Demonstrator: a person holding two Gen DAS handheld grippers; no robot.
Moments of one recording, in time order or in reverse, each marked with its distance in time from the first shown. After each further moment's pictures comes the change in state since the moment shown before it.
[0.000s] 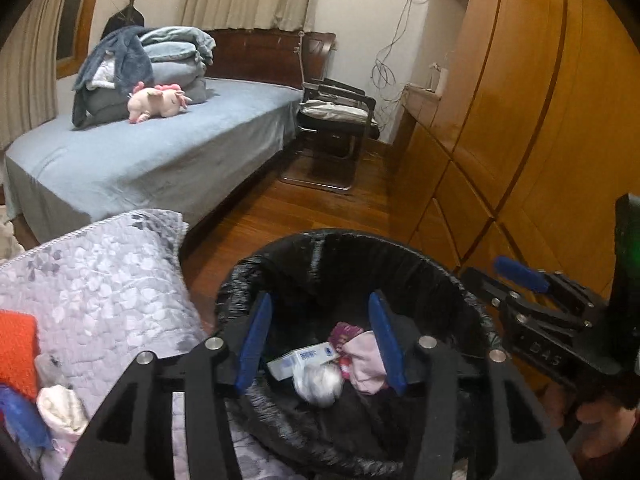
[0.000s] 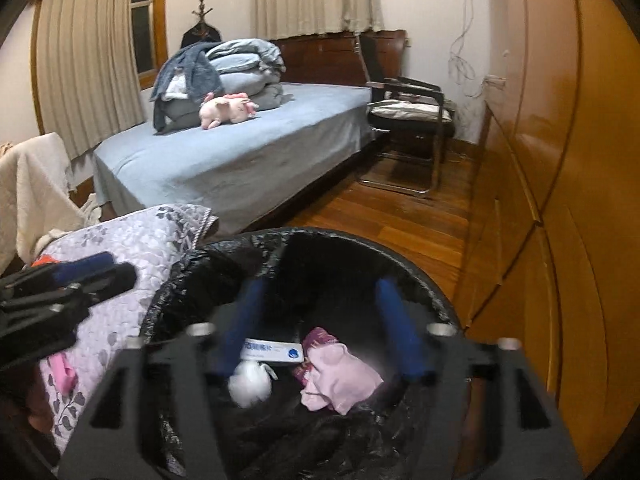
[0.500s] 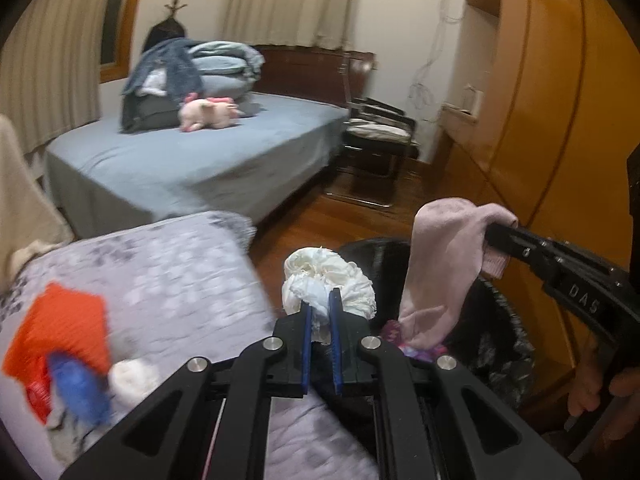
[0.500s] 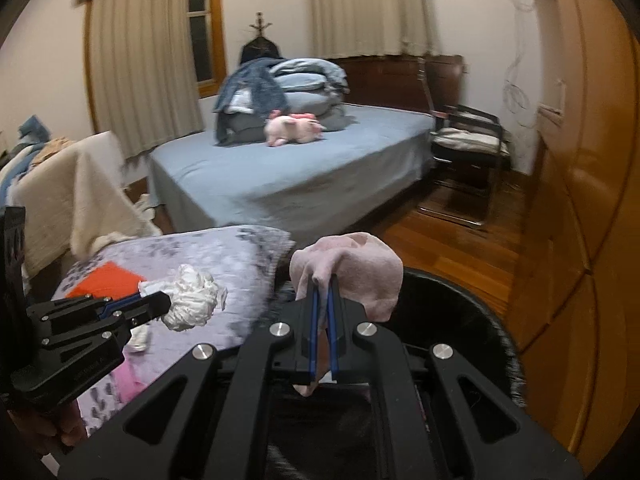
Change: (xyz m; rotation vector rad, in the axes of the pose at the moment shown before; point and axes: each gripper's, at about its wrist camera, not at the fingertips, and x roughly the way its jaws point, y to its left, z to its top) left arm -0.051 0.037 -0.007 -0.038 -0.058 0.105; right arm -0.031 0.063 0.037 -0.081 -0.051 0.193
